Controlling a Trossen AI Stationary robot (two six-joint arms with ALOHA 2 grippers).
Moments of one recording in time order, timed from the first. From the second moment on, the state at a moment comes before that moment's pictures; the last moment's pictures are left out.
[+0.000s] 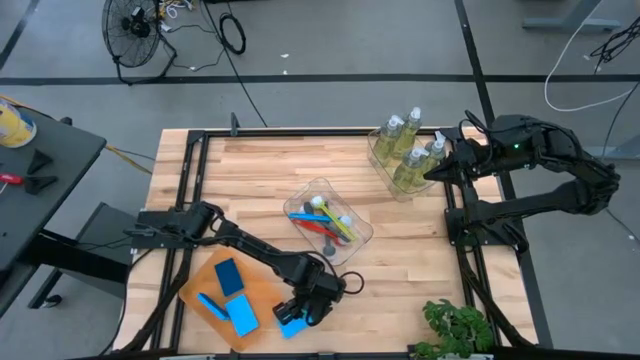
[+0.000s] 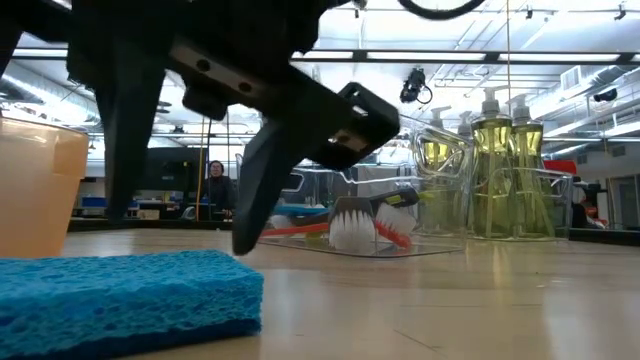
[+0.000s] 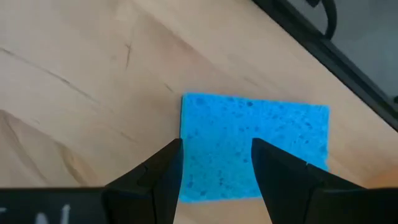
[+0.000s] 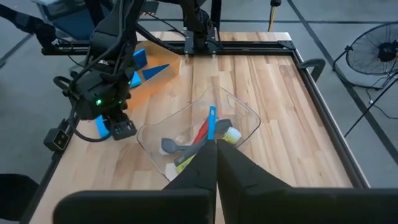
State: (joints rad) left arm -0.41 2.21 1.69 -0.76 0.40 0.48; right arm -0.12 0.83 1.39 -1.06 -0.15 -0.07
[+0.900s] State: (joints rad) left arm -0.39 2.21 1.69 -0.77 0.35 0.46; right arm -0.12 0.83 1.39 -1.06 -0.15 -0.12
